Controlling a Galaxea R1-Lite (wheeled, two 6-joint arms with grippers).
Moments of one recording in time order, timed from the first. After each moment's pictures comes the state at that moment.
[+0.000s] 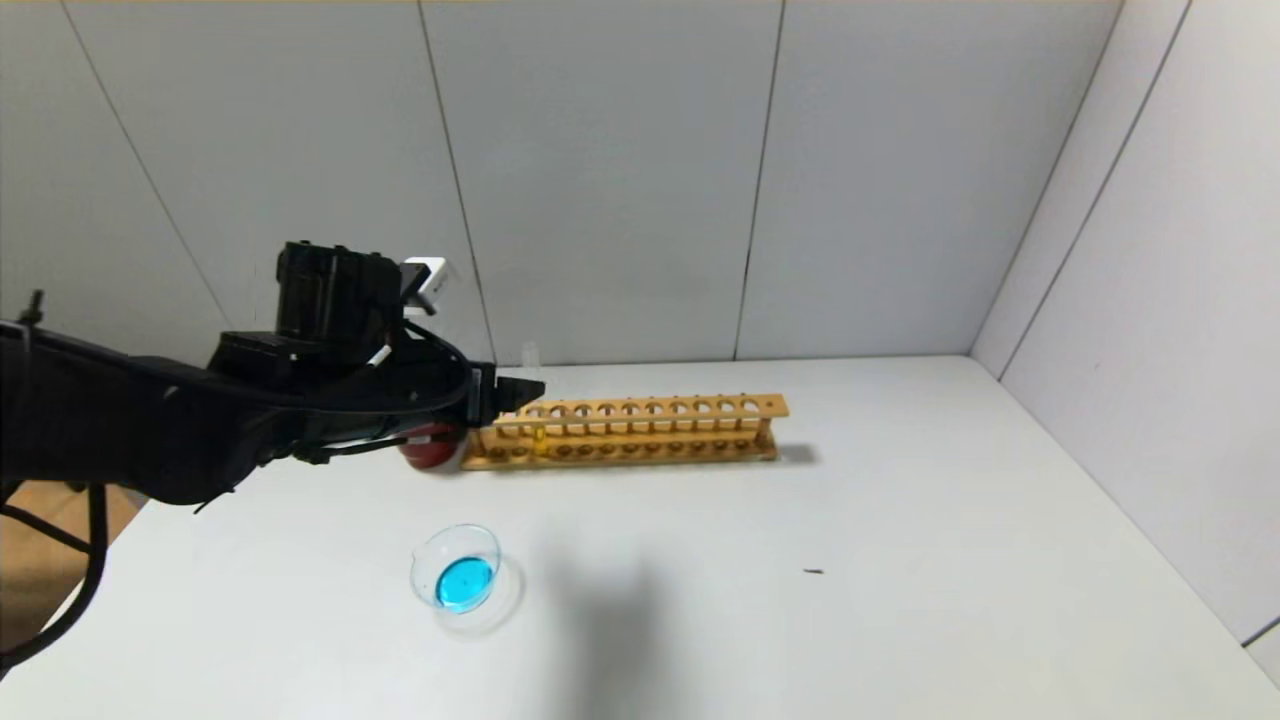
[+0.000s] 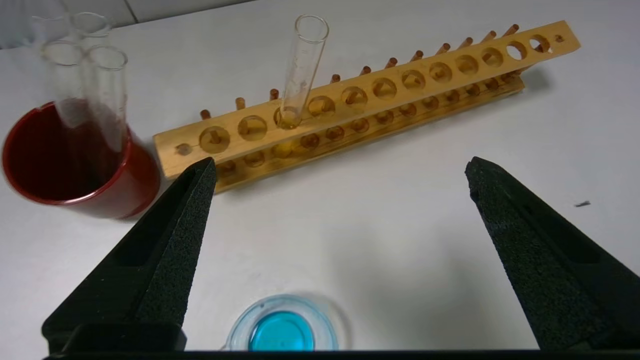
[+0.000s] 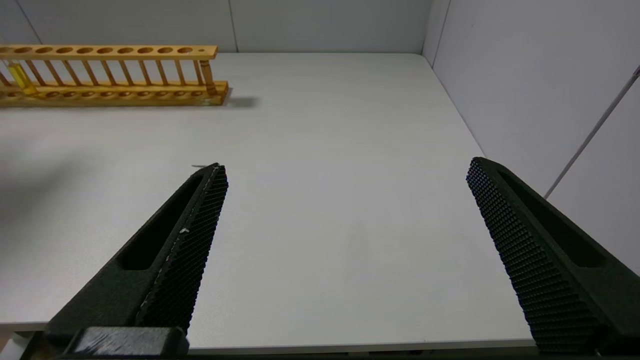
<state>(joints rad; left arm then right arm) -0.35 1.77 -0.99 -0.36 -0.08 -0.13 0.00 0.00 0.00 0.00 0.01 0.00</state>
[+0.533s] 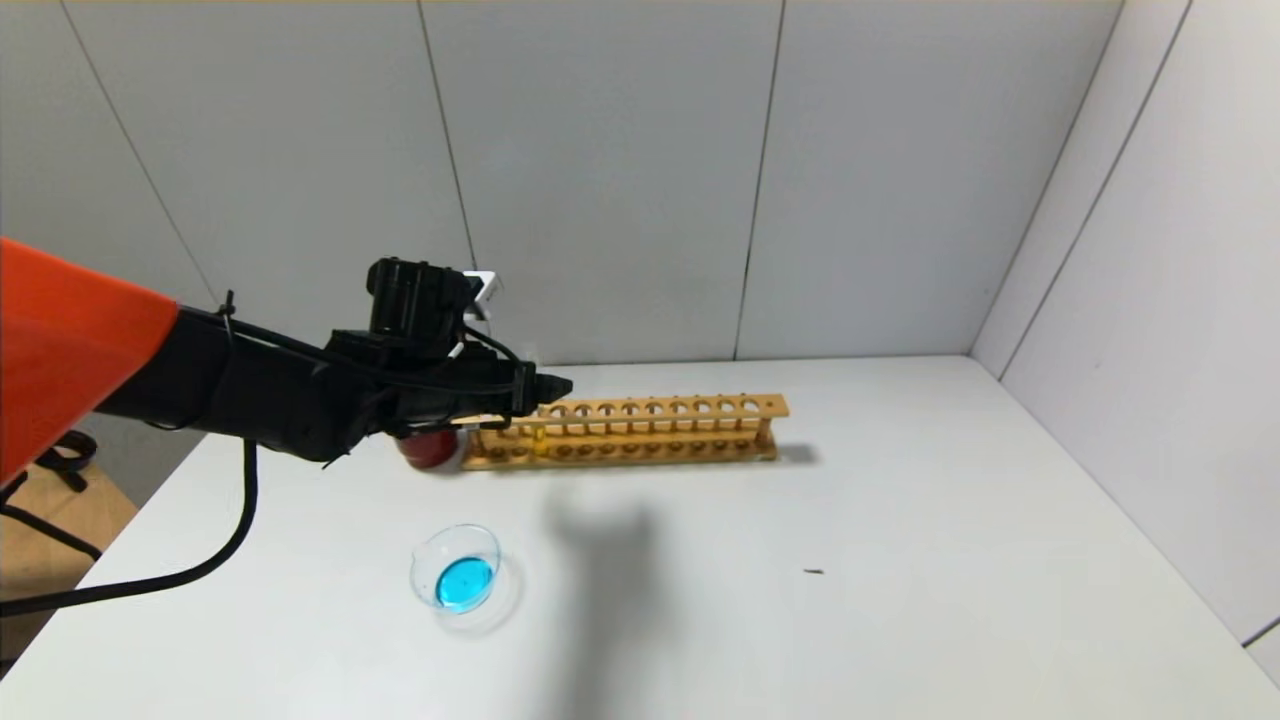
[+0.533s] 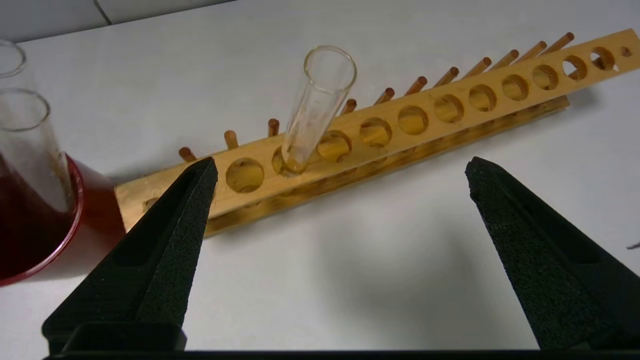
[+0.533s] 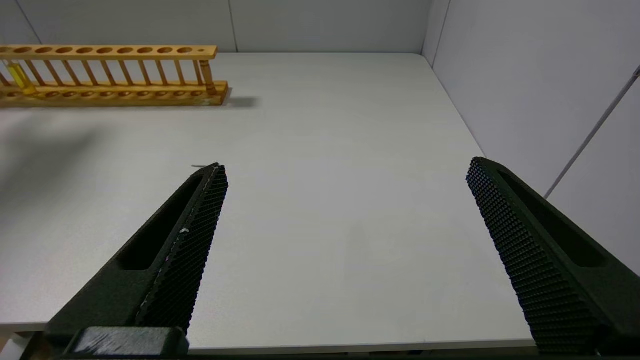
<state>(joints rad) -0.35 1.99 -1.17 -0.36 -0.08 -0.13 0.00 0.00 0.00 0.00 0.01 0.00</state>
